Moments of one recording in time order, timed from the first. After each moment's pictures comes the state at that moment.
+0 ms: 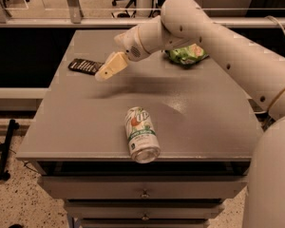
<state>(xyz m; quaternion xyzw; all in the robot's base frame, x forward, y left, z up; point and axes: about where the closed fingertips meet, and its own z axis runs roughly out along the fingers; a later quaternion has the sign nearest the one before) 0.683 0.098 0.871 -0.56 0.67 0.28 0.41</state>
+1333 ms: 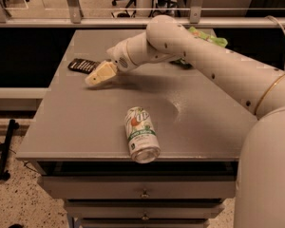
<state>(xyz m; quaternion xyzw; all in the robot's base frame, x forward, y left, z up) 0.701 0.129 0.829 -0.51 0.70 0.28 0.41</state>
